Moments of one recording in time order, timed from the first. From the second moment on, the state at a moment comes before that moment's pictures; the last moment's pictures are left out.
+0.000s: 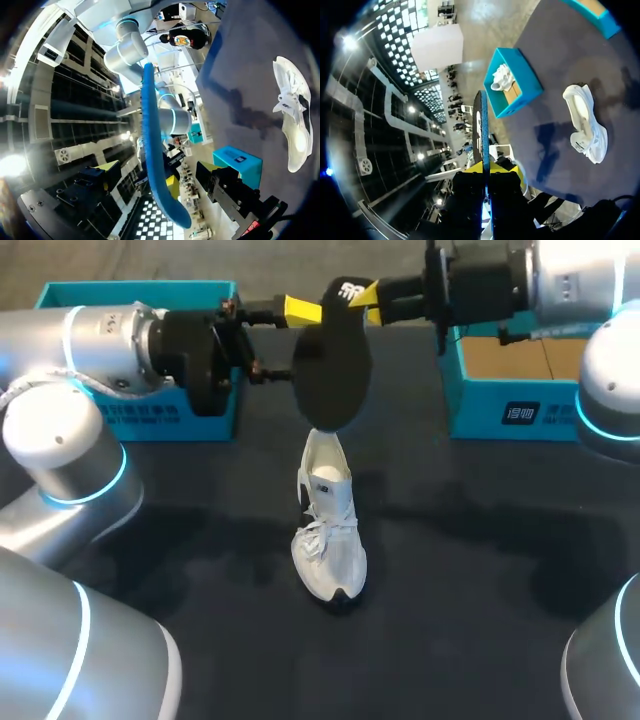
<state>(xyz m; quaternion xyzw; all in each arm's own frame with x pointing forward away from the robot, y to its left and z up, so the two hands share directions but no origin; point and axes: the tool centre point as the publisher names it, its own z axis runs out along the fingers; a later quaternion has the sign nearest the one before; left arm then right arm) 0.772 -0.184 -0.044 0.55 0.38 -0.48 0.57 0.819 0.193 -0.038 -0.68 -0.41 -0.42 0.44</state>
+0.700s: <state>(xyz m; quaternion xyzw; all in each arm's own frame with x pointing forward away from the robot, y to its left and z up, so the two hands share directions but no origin) 0.775 -0.185 -0.054 0.55 0.39 -0.48 0.56 0.816 0.210 -0.042 -0.67 -0.42 -0.42 0.44</state>
